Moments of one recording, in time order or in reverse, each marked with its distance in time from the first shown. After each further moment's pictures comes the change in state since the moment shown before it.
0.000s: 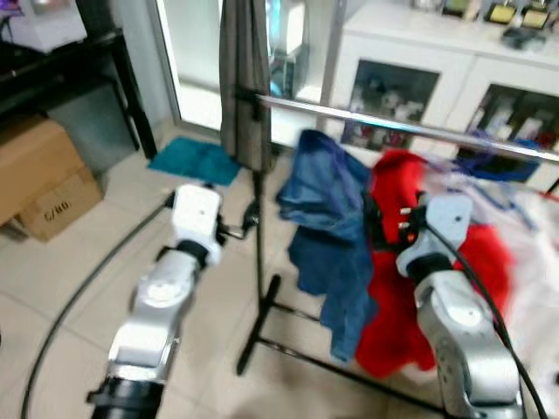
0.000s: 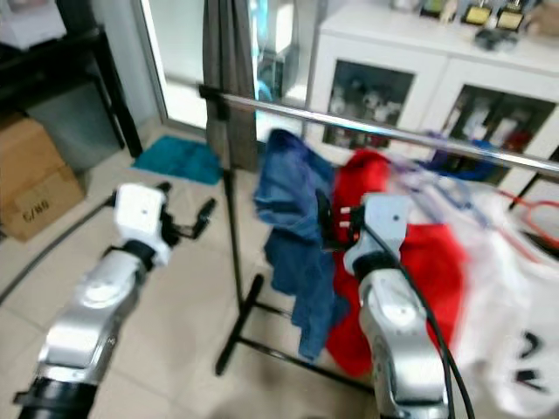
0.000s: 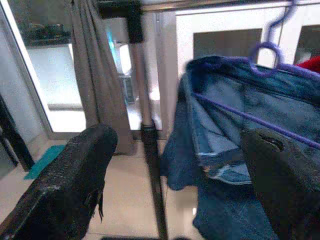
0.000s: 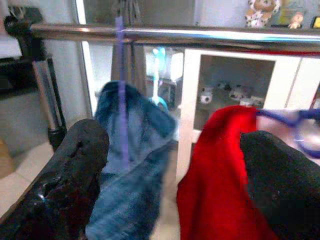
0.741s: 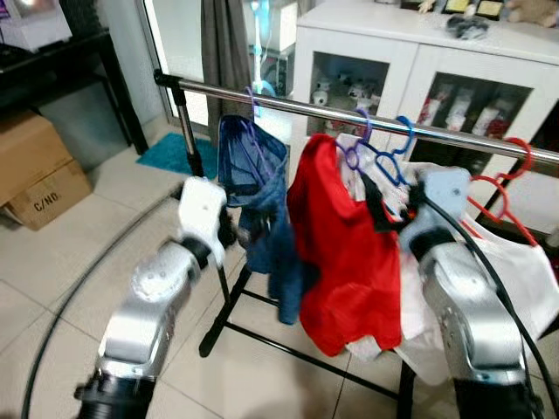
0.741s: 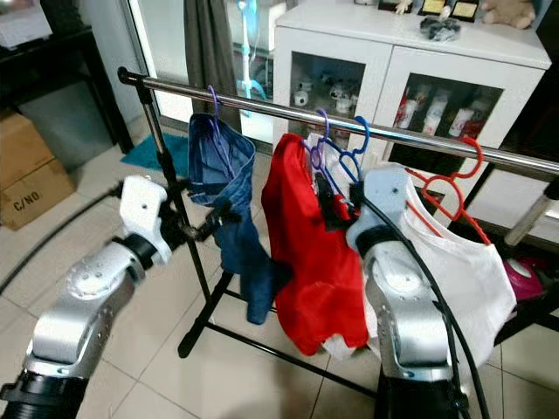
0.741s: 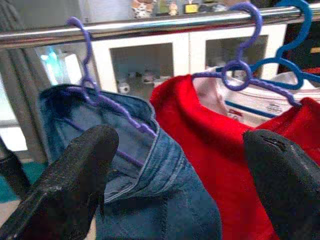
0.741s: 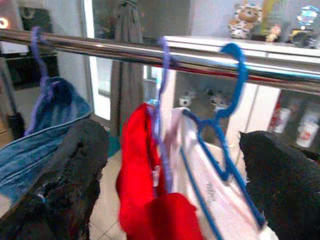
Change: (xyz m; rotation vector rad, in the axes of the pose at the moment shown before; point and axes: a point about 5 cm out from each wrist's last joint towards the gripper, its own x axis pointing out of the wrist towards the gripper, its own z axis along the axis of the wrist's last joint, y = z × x) left arm 0.002 -0.002 0.016 -0.023 -0.020 -0.185; right arm 0.027 -0.002 0.013 -0.054 0.002 0.073
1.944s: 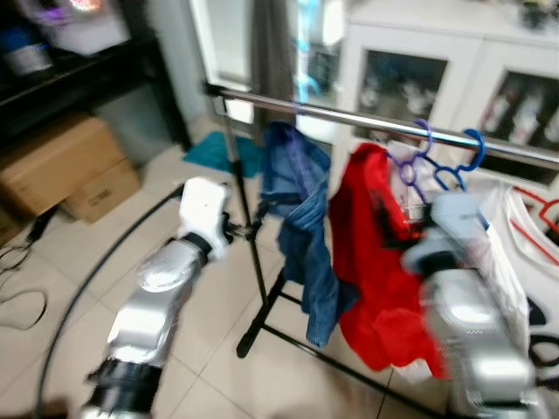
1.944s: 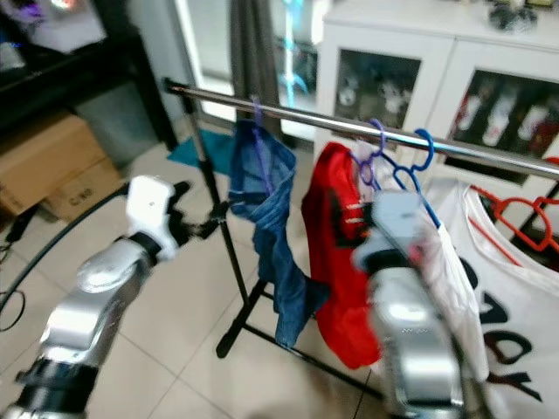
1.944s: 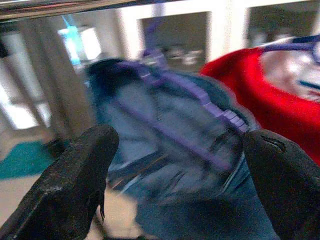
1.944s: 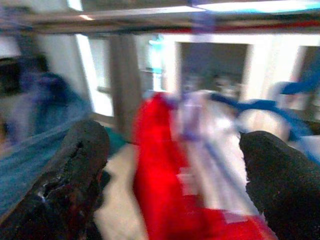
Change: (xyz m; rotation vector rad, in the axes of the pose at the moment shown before) left arm 0.019 -0.008 -0.004 -0.020 0.012 -0.065; right arm -0.031 -0.016 -0.005 -0.001 0.017 -0.169
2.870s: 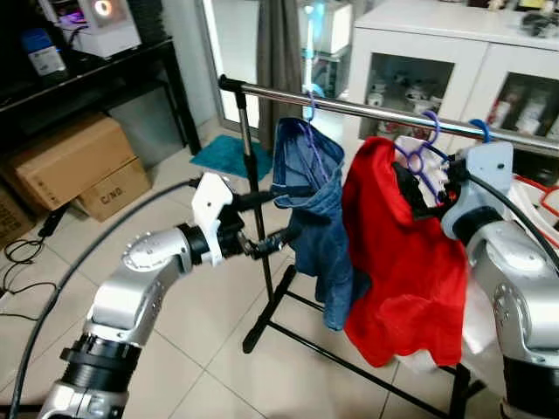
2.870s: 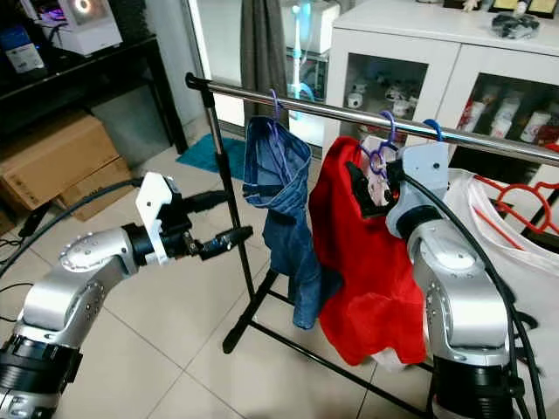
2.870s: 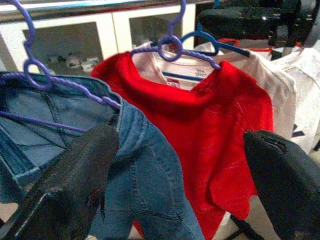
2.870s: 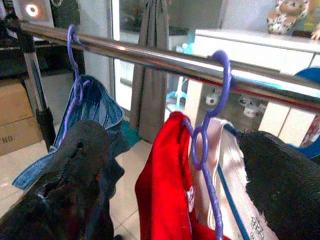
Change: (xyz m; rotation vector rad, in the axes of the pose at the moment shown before) left arm -0.013 0.002 0.006 -0.035 0.023 -0.483; right arm 0.035 -0.028 0.031 -0.086 0.058 0.136
